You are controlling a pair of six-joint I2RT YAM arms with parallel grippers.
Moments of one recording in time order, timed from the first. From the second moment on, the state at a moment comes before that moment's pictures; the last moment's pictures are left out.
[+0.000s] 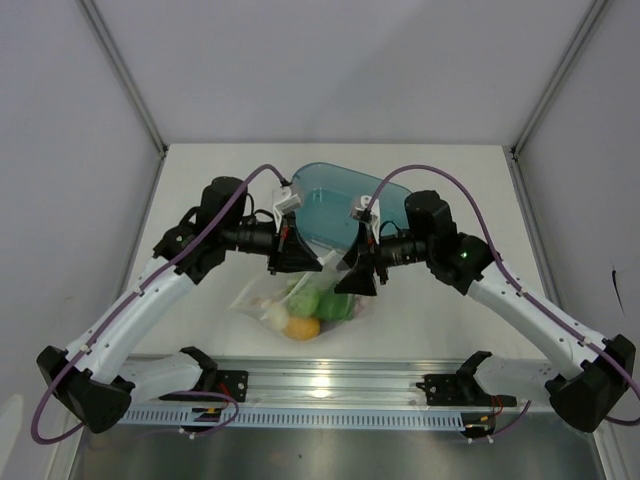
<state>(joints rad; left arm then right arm) -0.57 1.10 1.16 -0.54 0.92 -0.06 0.69 1.14 1.08 -0.33 -0.89 0.06</state>
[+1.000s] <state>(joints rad) -0.57 1.14 1.22 -0.66 0.97 -0.02 0.82 1.49 1.48 -0.78 -0.86 -0.25</state>
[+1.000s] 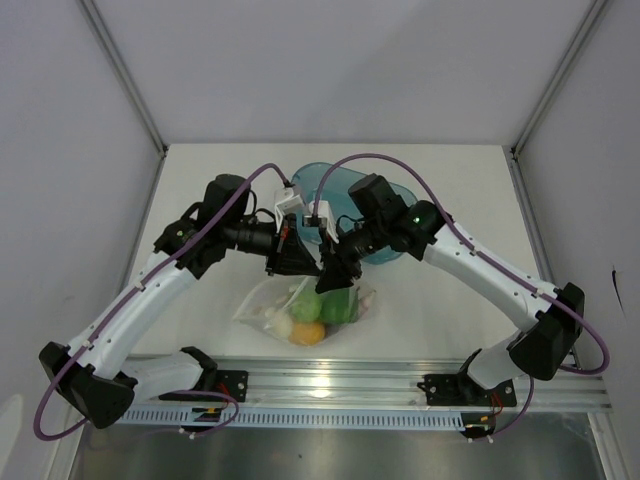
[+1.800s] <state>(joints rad) -0.56 1.14 1.22 -0.64 0.93 -0.02 0.73 1.34 1.29 -0.55 -0.84 -0.10</state>
